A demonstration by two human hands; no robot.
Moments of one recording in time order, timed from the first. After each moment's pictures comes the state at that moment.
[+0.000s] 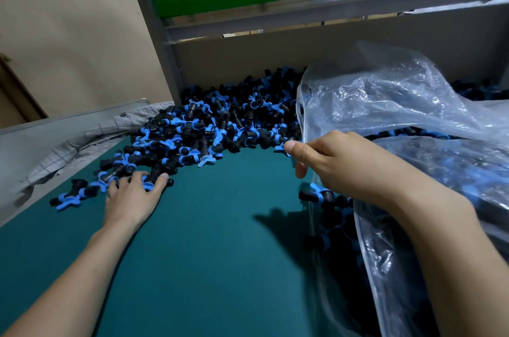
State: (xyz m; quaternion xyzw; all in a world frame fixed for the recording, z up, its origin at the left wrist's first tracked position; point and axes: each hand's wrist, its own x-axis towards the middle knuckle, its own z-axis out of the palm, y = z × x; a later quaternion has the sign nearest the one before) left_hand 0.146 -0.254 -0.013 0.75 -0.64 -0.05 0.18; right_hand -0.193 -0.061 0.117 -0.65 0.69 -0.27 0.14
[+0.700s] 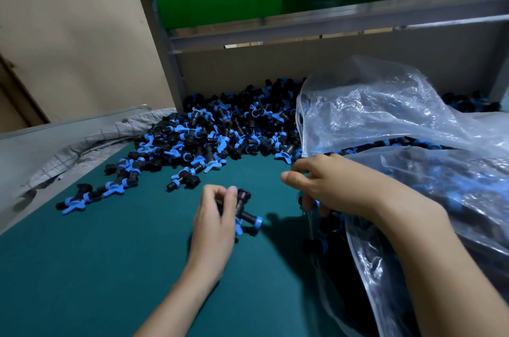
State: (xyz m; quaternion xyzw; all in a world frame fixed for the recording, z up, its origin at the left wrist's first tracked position) left_hand 0.012 -0.130 -0.011 0.51 -0.65 -0.25 0.50; right_hand -0.188 -0.067 0.106 -0.70 0.67 -0.17 0.18
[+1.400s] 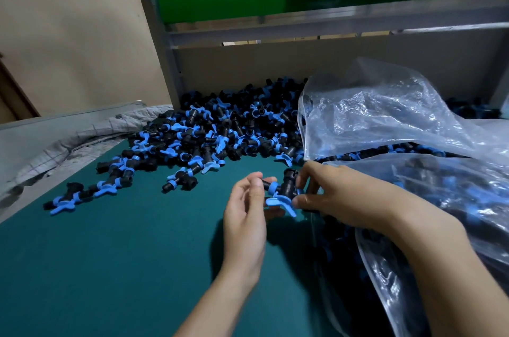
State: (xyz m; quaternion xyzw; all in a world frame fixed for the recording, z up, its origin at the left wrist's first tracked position) left_hand -0.044 -0.107 0.013 0.33 -0.46 -0.55 0.61; right_hand -0.191 -0.068 0.103 -0.69 0.69 -0.14 0.18
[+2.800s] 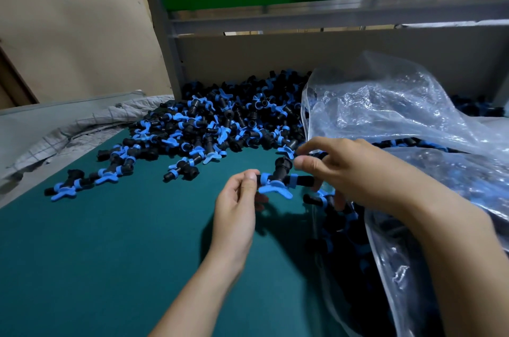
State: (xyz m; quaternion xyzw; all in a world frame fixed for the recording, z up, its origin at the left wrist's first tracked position) left_hand -0.025 -0.111 0.018 0.39 -0.49 -0.52 0.58; right_hand -0.189 -0.056 0.125 -0.69 0.67 -0.22 0.16
